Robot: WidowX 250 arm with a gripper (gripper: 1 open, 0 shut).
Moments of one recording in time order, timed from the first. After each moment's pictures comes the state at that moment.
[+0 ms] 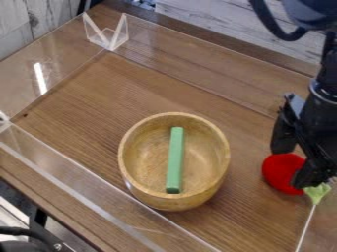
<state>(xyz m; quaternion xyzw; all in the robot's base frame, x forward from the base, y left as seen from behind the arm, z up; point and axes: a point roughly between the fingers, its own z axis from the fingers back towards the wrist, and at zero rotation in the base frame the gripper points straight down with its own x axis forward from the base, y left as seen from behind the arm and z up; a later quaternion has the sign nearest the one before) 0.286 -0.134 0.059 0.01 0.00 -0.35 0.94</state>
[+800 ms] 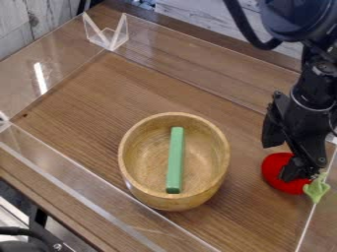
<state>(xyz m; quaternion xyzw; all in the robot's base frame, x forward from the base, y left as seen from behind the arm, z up) 0.299 -0.123 0.045 0.04 -0.06 -0.36 0.93</state>
